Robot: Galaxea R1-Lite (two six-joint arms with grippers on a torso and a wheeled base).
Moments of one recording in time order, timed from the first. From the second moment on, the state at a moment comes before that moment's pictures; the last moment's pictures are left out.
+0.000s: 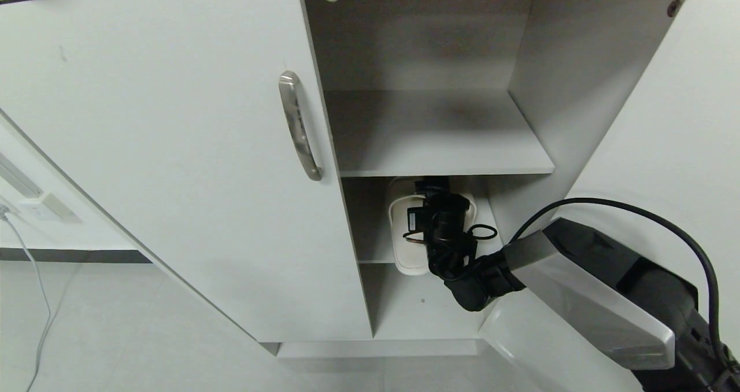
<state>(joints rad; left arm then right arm) 0.00 0.00 0.00 0.00 -0.04 0.02 0.66 2.55 -1.64 -0.99 -0.63 -0.05</state>
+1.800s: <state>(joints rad) 0.00 0.00 0.00 0.00 -0.03 0.02 0.78 2.26 -0.90 -1.37 -0.69 -0.05</state>
